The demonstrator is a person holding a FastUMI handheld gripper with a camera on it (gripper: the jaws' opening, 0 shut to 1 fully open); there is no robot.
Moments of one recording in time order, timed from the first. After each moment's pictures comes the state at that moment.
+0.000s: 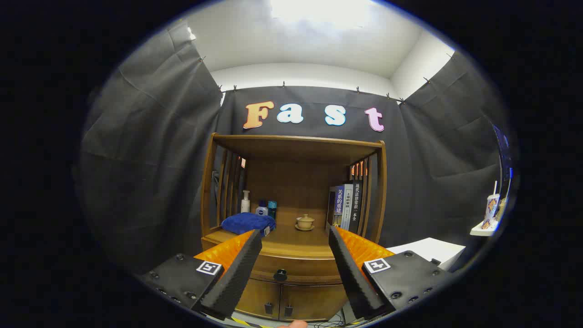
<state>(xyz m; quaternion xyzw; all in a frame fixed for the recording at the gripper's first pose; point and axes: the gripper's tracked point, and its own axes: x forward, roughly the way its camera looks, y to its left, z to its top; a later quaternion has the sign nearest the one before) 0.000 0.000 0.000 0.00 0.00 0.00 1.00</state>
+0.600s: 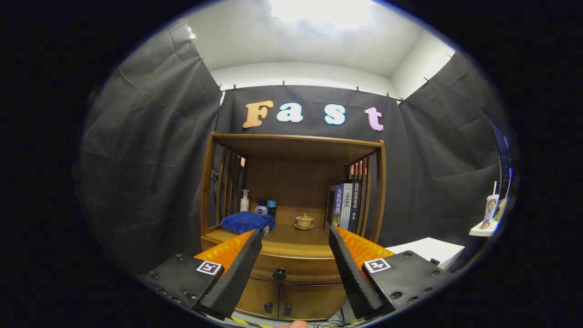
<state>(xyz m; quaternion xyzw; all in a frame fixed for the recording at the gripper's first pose) -0.002 0.000 0.001 0.00 0.00 0.00 1.00</state>
